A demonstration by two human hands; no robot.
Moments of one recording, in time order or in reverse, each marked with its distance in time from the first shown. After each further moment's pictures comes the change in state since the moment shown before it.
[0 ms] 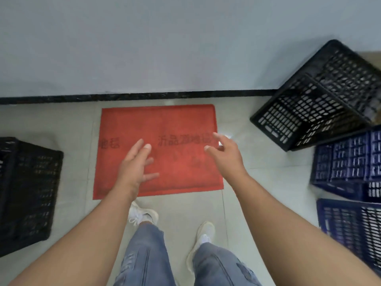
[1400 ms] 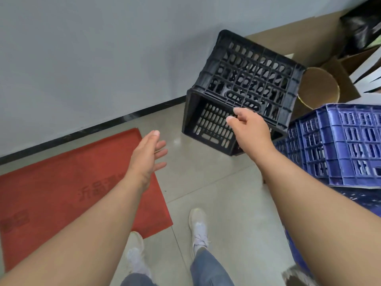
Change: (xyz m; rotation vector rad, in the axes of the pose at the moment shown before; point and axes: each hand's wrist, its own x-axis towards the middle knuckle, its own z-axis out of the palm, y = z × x) left_hand 0.075 0.031 0.446 0.238 -0.357 -0.018; right_hand 0.217 0.110 -0.366 -0.100 0.397 0.111
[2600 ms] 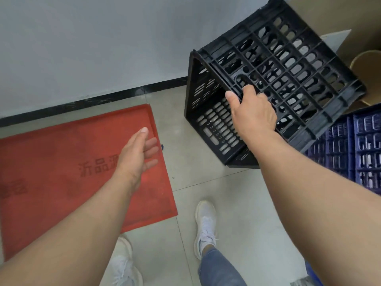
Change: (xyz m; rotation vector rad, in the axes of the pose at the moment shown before) left_hand 0.055 -0.081 -0.054 -0.060 0.157 -0.055; right_hand 0.051 0.013 0.105 -0.534 0.027 -0.120
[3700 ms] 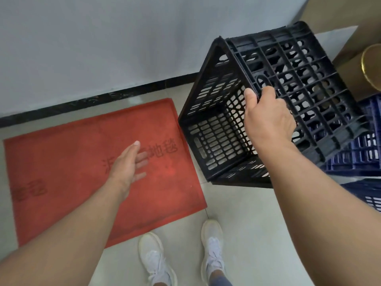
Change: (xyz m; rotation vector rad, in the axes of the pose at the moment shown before) left_hand 0.044 -0.055 -0.189 0.061 -0.084 -0.071; right_hand -0.115 -0.118 0.055 0.001 0.193 0.152
